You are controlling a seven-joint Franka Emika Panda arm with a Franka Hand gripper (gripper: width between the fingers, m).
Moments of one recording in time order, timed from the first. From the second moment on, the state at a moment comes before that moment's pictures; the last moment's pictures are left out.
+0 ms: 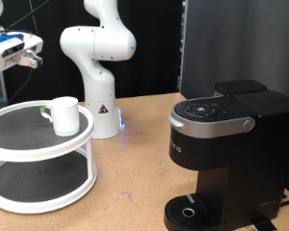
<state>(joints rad) -0.42 -0.38 -0.69 -2.52 0.79 1.52 -1.46</state>
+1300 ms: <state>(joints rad) -0.42 -0.23 -0.70 -2.59 0.80 1.60 -1.70</state>
